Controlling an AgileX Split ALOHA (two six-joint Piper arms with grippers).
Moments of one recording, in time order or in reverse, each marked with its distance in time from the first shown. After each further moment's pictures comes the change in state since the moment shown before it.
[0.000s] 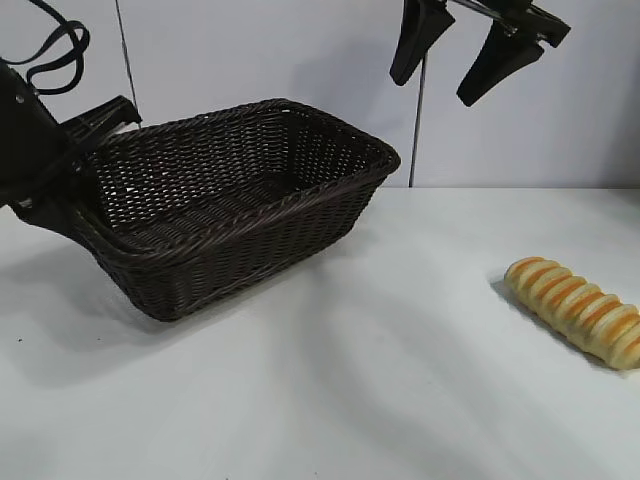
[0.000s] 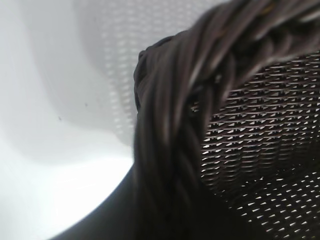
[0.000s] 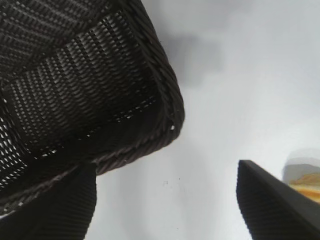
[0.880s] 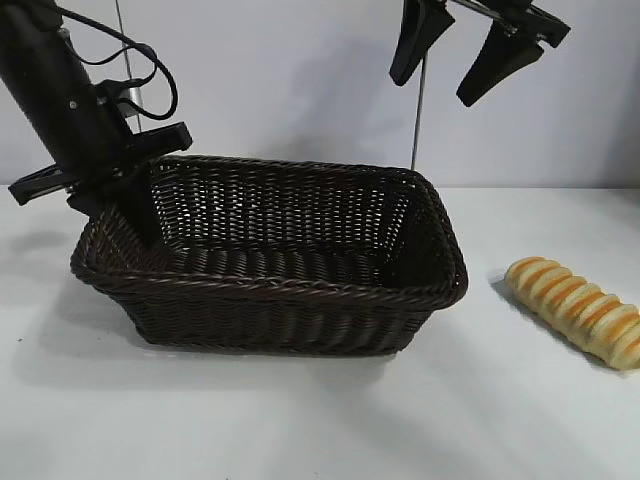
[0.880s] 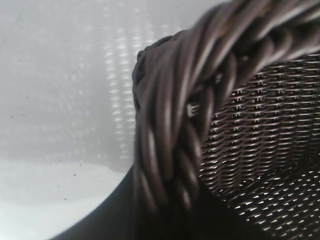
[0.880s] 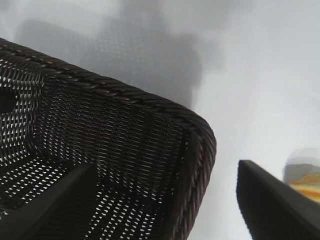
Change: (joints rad) left arm -0.010 0.224 -0.228 -0.054 0.134 0.262; right arm 0.000 0.000 0.000 0.004 0.002 0.000
